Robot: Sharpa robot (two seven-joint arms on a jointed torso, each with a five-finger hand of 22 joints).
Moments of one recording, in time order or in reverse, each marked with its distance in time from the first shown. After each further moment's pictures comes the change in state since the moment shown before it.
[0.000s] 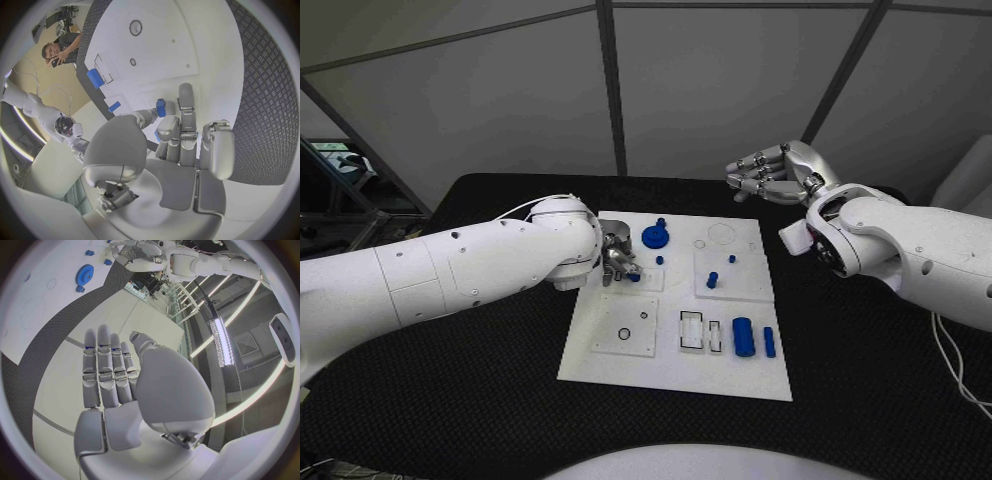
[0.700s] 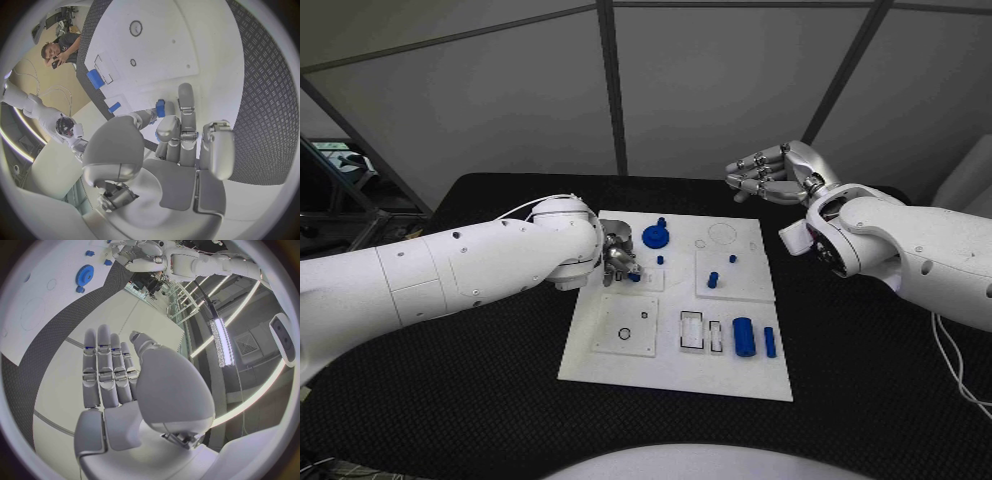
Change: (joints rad) left arm -0.001 0.001 0.001 0.002 -0.005 0.001 -0.001; left_hand -0.077 -0.018 0.039 -0.056 0.024 0.010 -0.009 0.024 0.022 0.010 -0.010 0.010 0.003 0.003 -0.003 -0.007 0.008 0.000 0.000 0.000 0.004 0.000; right arm 0.000 0.003 0.000 -0.004 0.000 0.004 -0.001; right_hand -0.003 -0.003 -0.003 0.003 0.000 -0.004 0.004 0.000 0.000 -0.004 0.004 0.000 -0.001 0.000 0.000 0.000 -0.001 0.000 0.000 0.000 0.000 -0.001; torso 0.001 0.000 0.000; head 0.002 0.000
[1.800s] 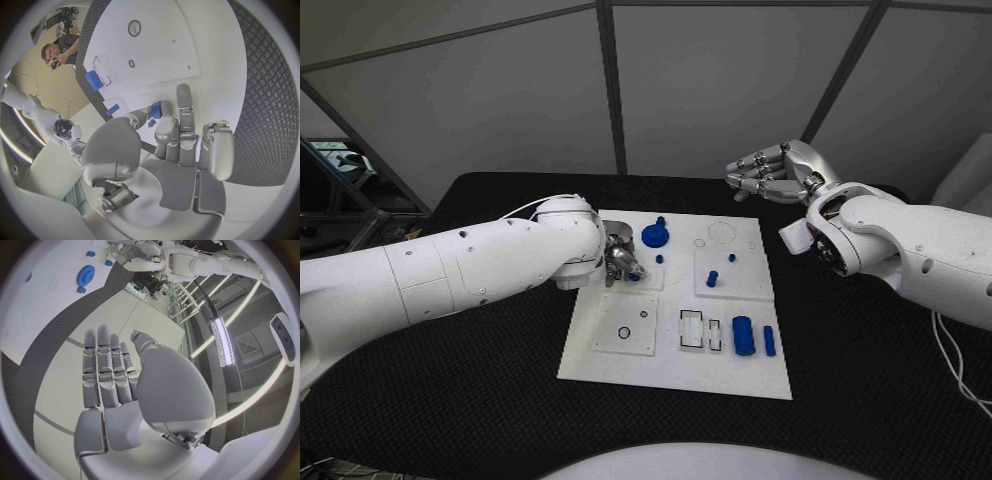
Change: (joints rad) left arm -0.004 0.023 -0.003 -0.028 0.000 0.020 -0.002; left_hand -0.104 0.001 -0.087 0.013 -0.014 0.044 -0.020 0.008 0.003 0.012 -0.013 0.026 0.017 0.005 -0.005 -0.008 0.011 0.000 -0.004 -0.004 0.018 0.000; right arm 0.000 -0.003 0.000 0.000 0.000 0.004 -0.007; right_hand -0.009 -0.002 -0.003 0.003 0.000 -0.004 0.004 0.000 -0.001 -0.007 0.000 0.000 -0.005 -0.004 0.004 -0.013 -0.002 0.000 -0.004 0.004 -0.012 -0.007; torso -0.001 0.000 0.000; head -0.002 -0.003
